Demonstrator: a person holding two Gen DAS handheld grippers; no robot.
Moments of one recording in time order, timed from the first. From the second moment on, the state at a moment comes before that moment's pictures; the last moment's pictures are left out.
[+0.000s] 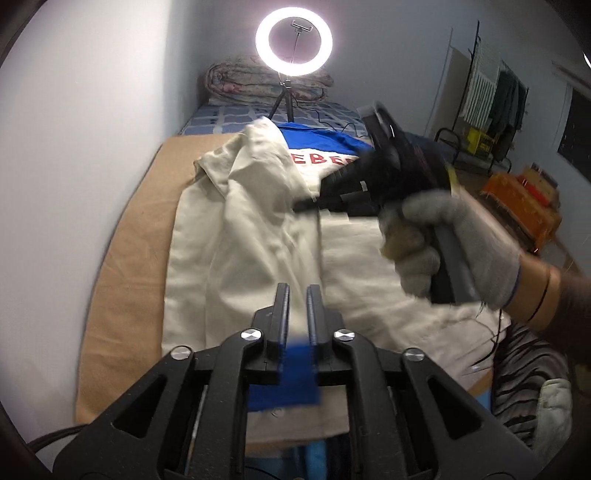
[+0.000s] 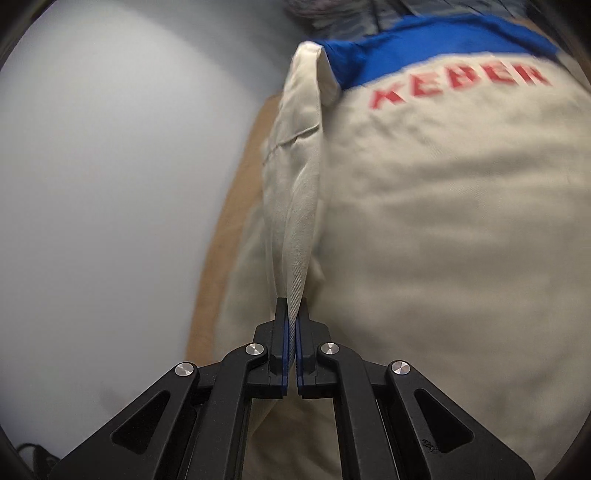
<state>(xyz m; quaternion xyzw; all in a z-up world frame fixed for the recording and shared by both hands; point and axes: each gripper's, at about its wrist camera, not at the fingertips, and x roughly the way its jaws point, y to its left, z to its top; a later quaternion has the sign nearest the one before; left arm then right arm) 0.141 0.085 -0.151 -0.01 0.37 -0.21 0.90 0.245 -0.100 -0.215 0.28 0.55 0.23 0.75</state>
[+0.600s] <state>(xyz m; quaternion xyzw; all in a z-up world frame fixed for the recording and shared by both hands) 0.192 0.156 -0.232 -0.22 0.50 -0.13 0.83 0.203 -0.120 -0.262 0.30 0.60 0.25 0.70</state>
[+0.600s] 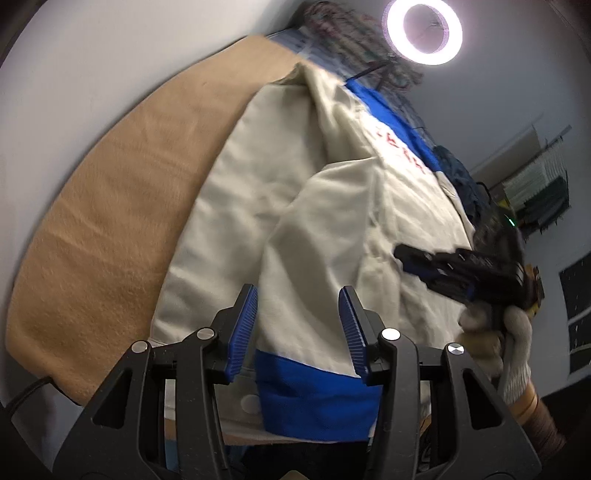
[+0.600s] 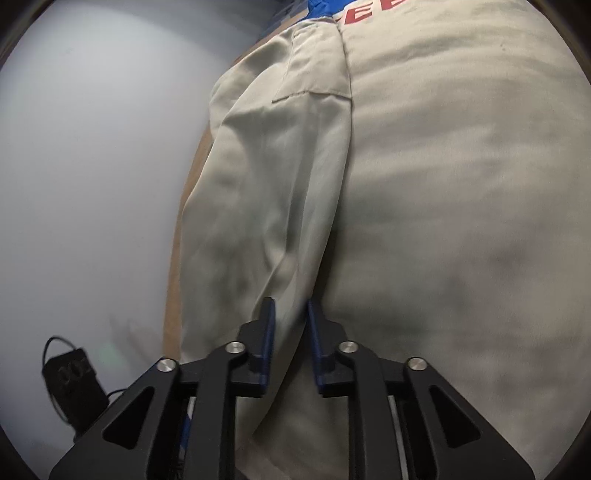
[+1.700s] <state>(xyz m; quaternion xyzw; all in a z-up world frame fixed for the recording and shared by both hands) 0.131 0.163 -0.212 -0.19 0.46 -0.10 0.86 0.314 0.036 -0.151 0.03 0.54 0.28 0.79</state>
